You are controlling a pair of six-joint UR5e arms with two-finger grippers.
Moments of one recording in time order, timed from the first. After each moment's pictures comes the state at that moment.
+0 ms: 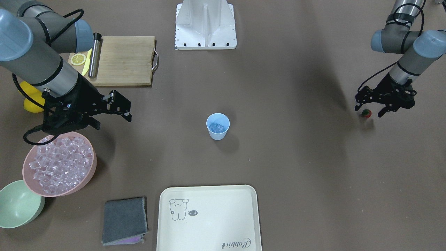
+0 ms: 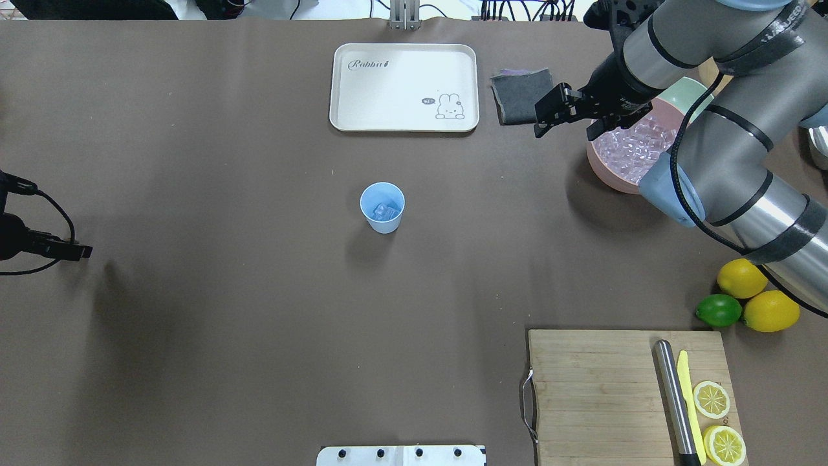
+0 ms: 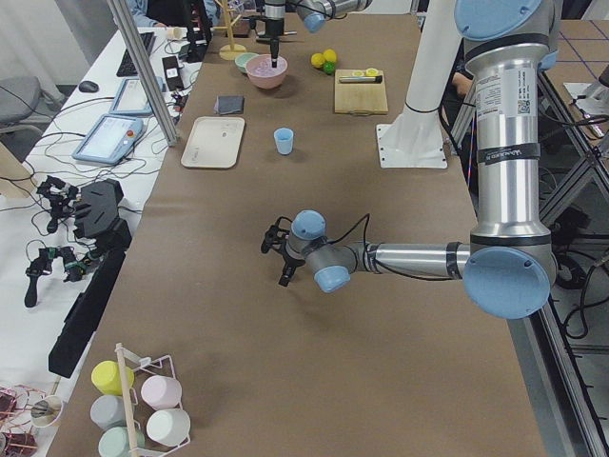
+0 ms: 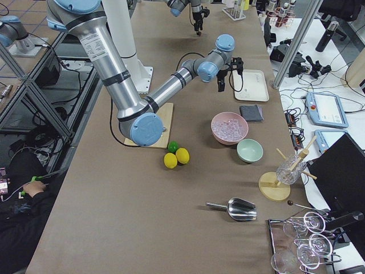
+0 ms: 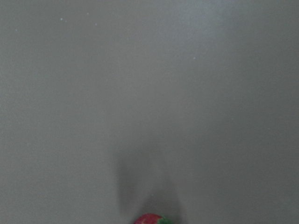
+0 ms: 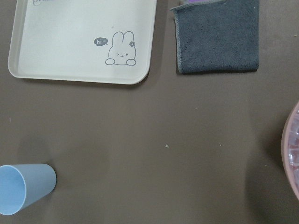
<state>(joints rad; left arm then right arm) -0.90 -1.47 -1.52 -2.57 -2.05 -0.68 0.96 -1.07 1.74 -1.40 2.29 0.89</state>
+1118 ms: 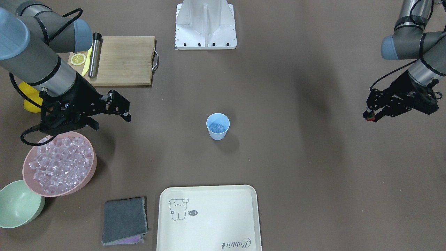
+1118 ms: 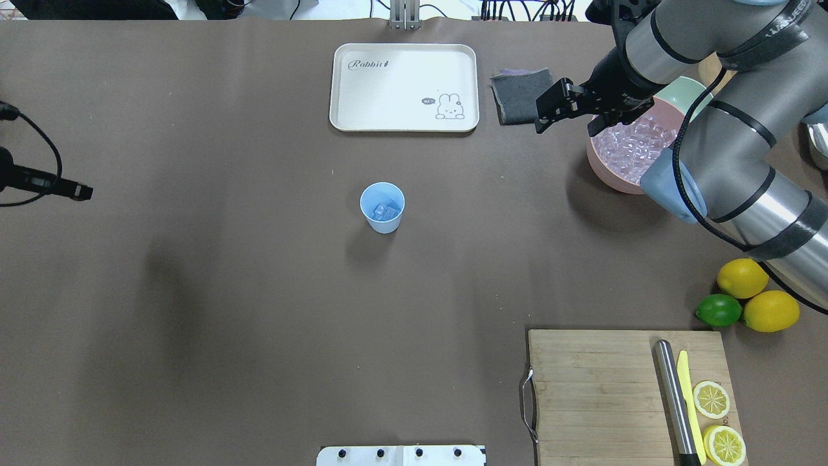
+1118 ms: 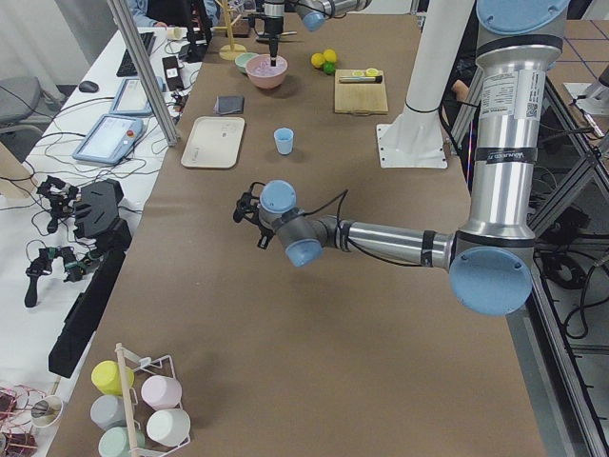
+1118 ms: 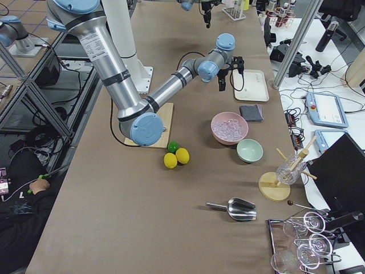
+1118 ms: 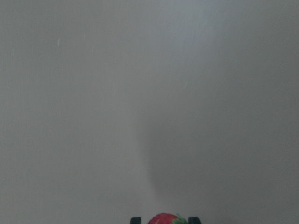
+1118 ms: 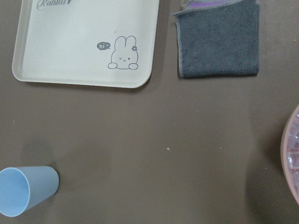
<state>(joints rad) -1.11 -1.64 -1.63 -2.41 -2.34 -0.71 0.96 -1.07 1.74 -1.40 2.29 0.88</state>
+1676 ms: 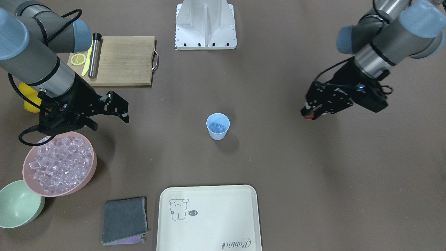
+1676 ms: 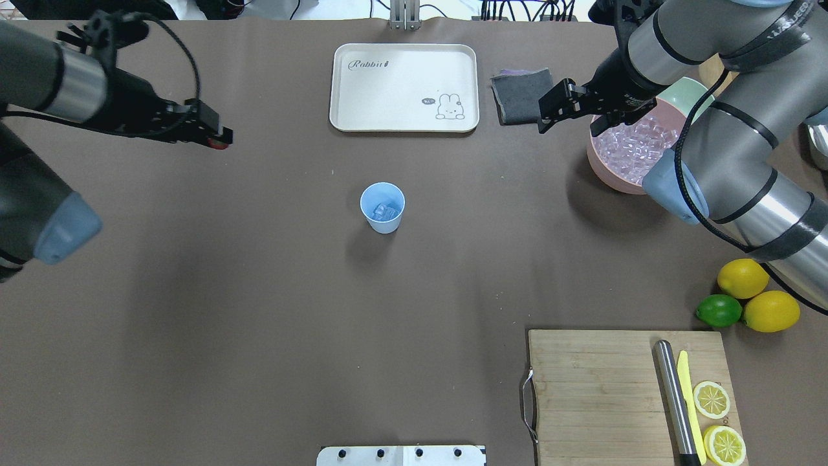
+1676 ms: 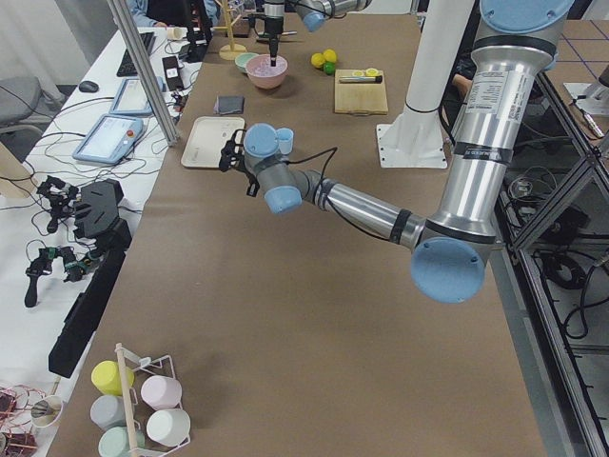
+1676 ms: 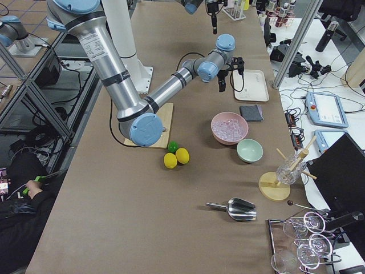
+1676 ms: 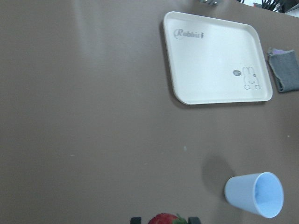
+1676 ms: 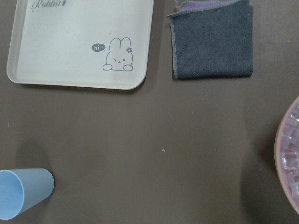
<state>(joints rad) -0.90 -1.97 -1.75 -2.20 -2.18 -1.18 0.96 -1.07 1.75 -1.40 2.28 0.89</state>
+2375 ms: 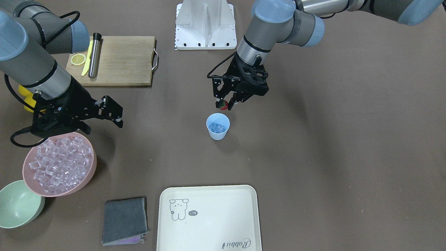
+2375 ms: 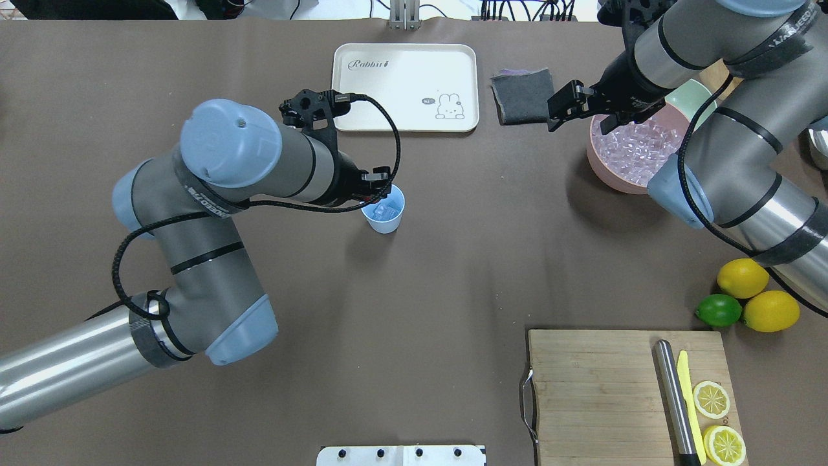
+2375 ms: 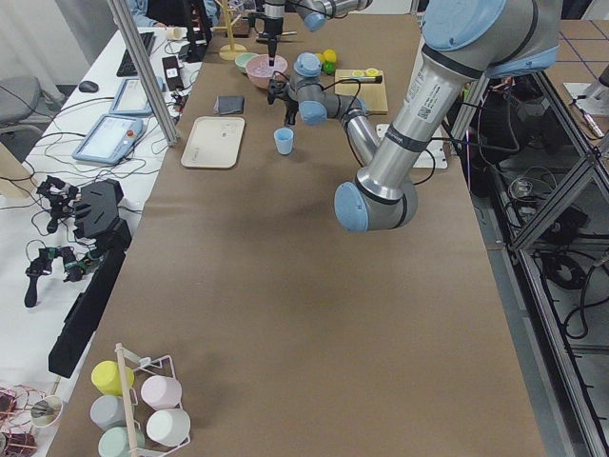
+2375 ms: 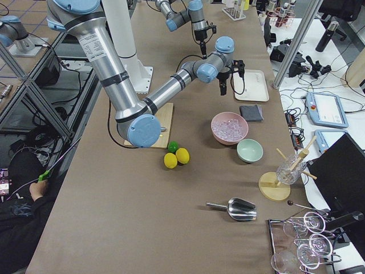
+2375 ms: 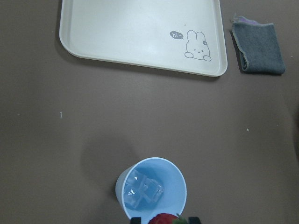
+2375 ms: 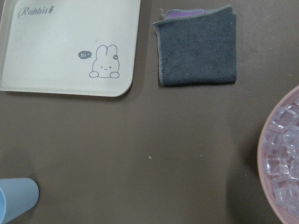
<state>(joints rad) -0.57 -2.24 -1.71 -1.94 -1.80 -1.32 0.96 -1.10 1.75 -1.40 2.22 0.89</state>
